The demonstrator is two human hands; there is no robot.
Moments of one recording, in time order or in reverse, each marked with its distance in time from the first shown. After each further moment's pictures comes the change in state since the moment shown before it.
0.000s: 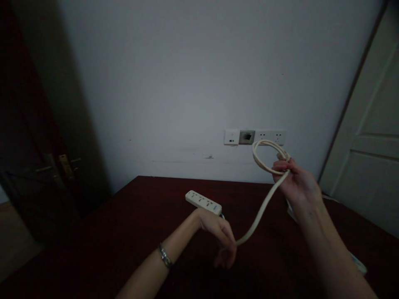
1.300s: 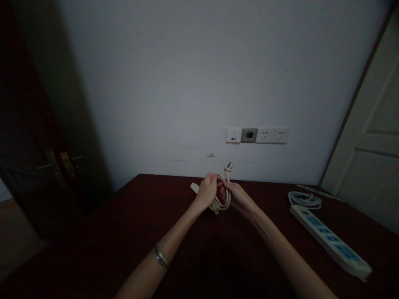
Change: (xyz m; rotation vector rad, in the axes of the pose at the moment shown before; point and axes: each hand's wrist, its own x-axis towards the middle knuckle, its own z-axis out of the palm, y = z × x) left_hand -0.013 0.020 -0.012 0.032 1.757 0.581; right_hand -0.012 0.144 -0.030 -0.703 -0.235 0.448
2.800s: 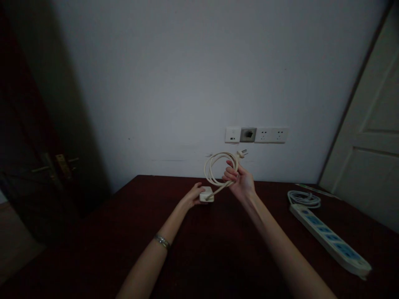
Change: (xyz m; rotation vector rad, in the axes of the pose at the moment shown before) left_hand 0.042 -0.088 -0.054 0.025 -0.147 -0.621; right_hand 0.012 -0.047 0.006 0.685 -0.038 -0.187
